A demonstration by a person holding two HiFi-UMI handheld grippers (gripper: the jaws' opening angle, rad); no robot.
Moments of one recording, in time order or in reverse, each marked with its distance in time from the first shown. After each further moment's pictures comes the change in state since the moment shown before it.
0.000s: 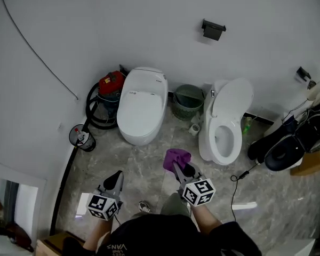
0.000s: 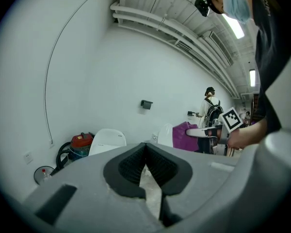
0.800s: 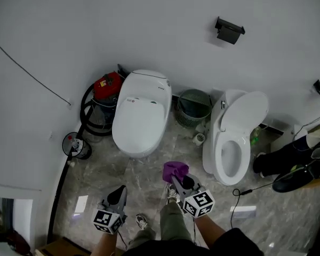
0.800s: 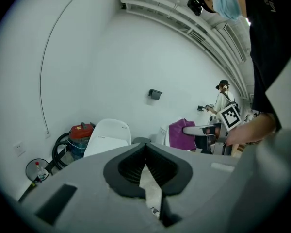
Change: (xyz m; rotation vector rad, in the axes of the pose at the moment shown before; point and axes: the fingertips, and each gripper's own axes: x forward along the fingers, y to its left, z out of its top) left arm 0.134 0.051 -0.047 -0.054 0.086 0.045; right arm 0.122 -0.095 -0.027 -0.041 0.121 0.092
